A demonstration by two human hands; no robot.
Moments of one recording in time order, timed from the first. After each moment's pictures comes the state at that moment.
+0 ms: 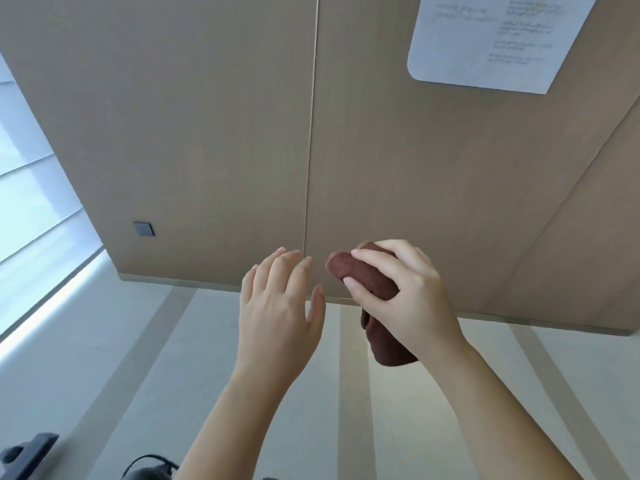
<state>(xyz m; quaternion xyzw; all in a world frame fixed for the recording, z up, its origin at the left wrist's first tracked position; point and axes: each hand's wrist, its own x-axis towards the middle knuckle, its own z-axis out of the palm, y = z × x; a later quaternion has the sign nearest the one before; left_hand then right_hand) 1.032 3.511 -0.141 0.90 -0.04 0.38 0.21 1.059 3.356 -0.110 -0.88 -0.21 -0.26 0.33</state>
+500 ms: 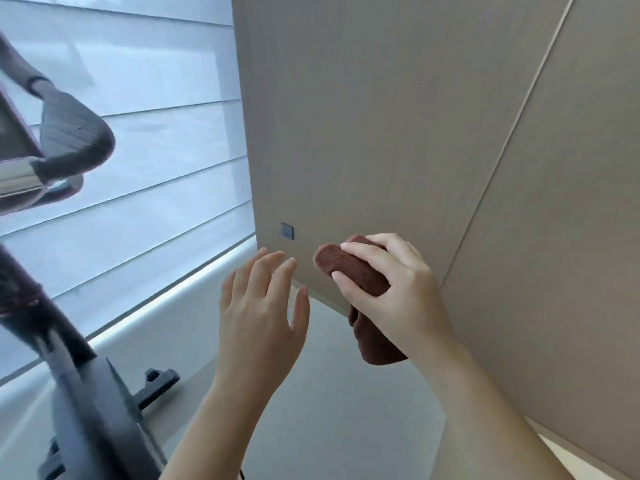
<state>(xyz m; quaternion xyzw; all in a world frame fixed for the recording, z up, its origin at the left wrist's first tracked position) 1.089 3.668 -0.133 0.88 0.22 0.42 0.07 1.199 3.552 -0.100 -0.78 -0.44 -0.16 0.41</state>
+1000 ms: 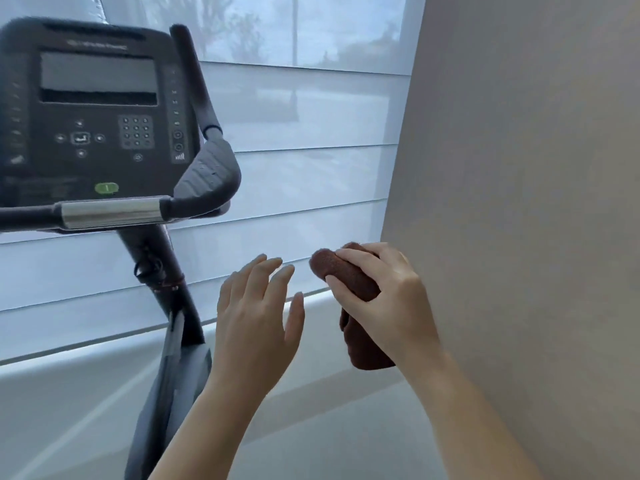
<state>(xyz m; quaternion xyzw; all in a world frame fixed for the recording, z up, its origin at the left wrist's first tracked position) 1.158 3.792 -0.114 0.79 0.44 0.43 -0.07 1.310 3.751 -0.085 -0.61 -0.62 -0.05 0.48</state>
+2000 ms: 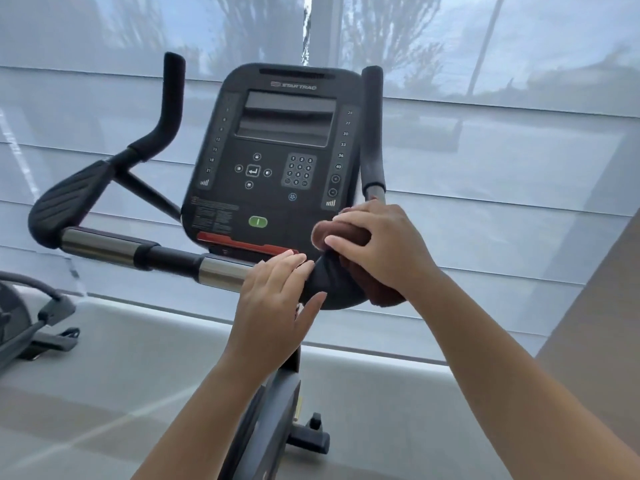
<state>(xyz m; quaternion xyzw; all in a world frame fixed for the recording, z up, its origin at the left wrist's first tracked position) 1.060 3.982 -0.084 0.70 0.55 0.41 -0.21 1.212 4.052 0.000 -0.43 -0.83 -0.01 0.35</state>
